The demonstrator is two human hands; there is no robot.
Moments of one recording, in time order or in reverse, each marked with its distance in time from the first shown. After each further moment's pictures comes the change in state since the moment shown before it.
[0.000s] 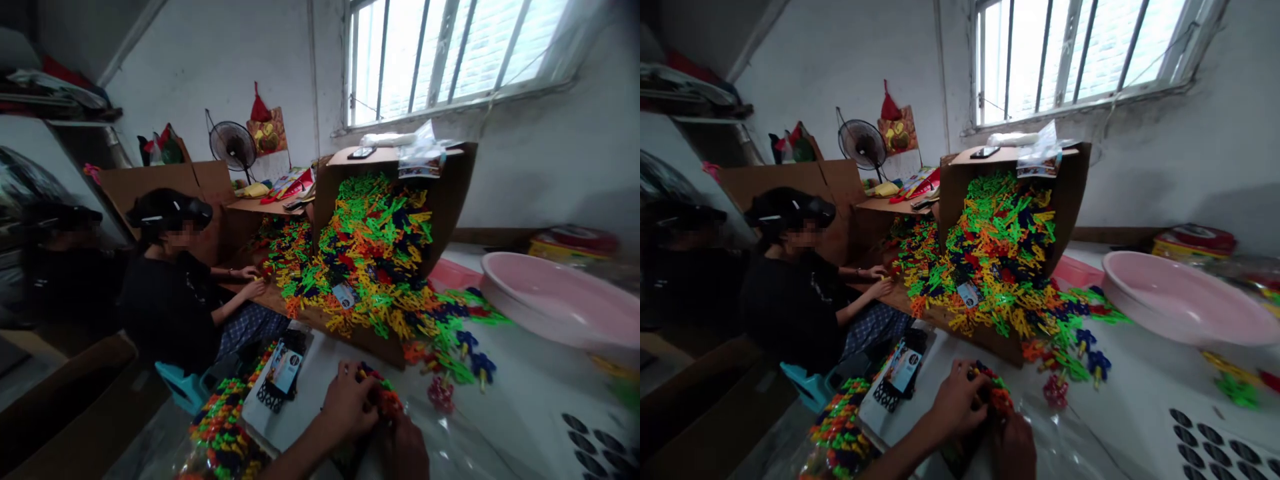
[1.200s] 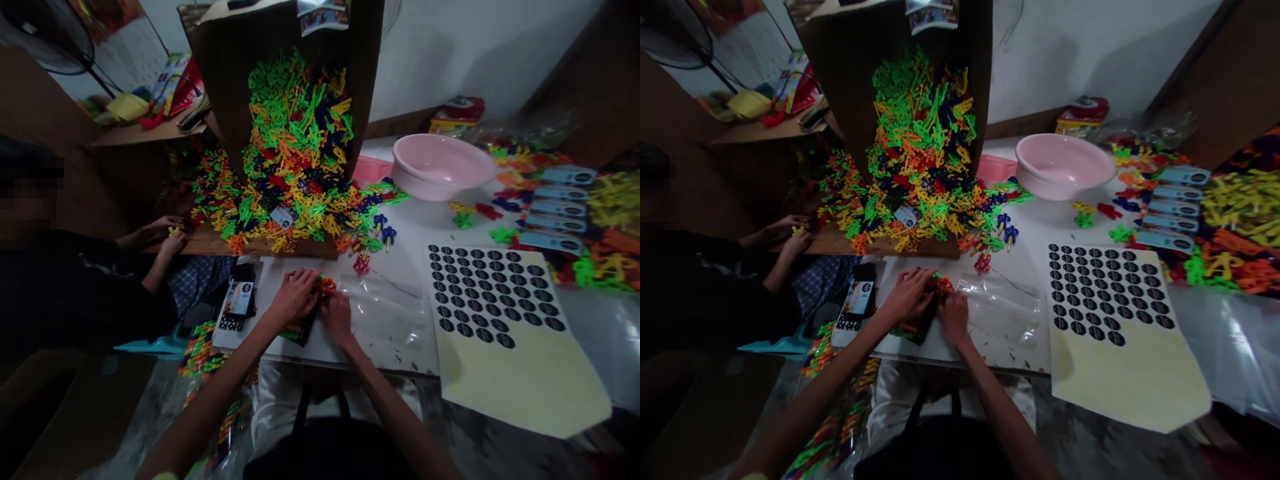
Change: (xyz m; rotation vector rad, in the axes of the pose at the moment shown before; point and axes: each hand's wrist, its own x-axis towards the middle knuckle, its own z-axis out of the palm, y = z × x) left_hand 0.002 0.004 -0.026 0.393 -0.021 0.455; right_hand -0.004 -0.053 -0.009 -0.108 -0.088 0.192
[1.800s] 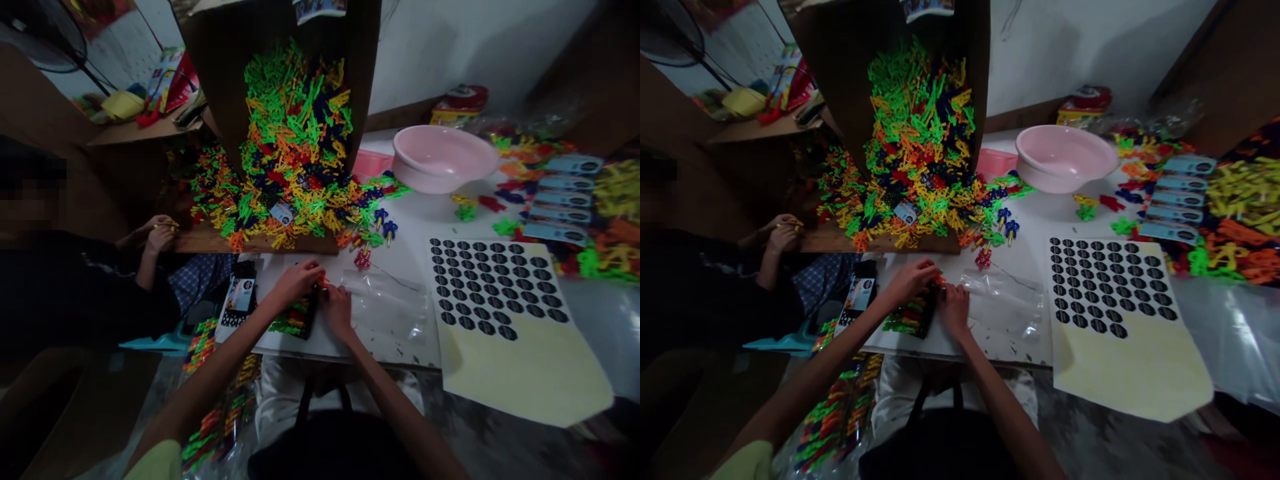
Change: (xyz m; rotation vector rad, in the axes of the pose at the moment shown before) left_hand 0.027 -0.025 0.003 -0.183 -0.040 0.091; right_hand 0.004 -0.013 -0.012 -0.076 0.011 -0.056
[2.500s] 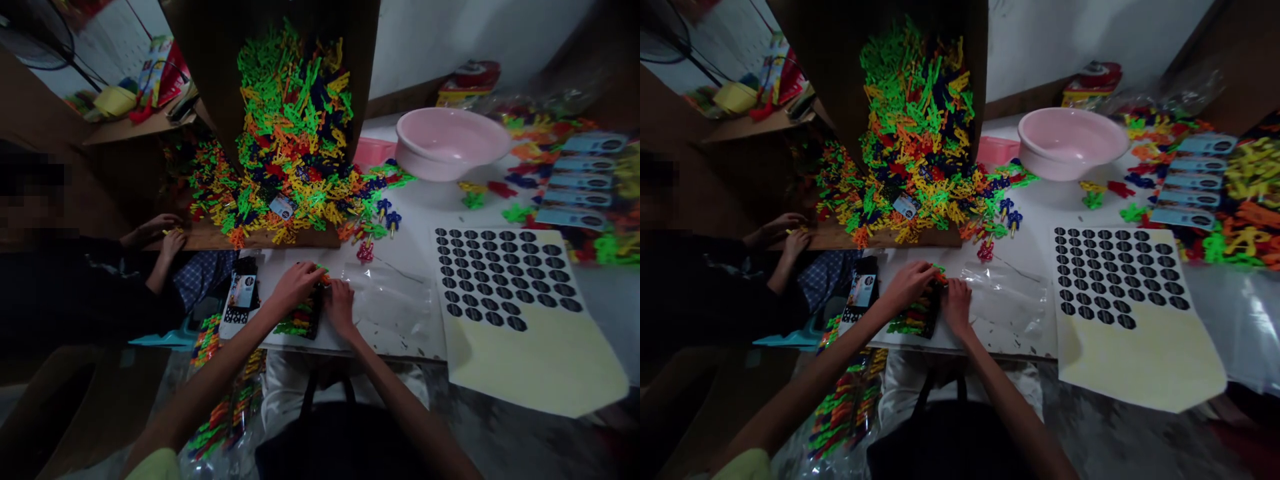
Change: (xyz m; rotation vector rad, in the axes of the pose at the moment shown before) left_hand -0.017 0.015 0.000 0.090 -0.016 -0.030; right_hand -0.010 -0.008 -0.005 0.077 -0.004 0.054
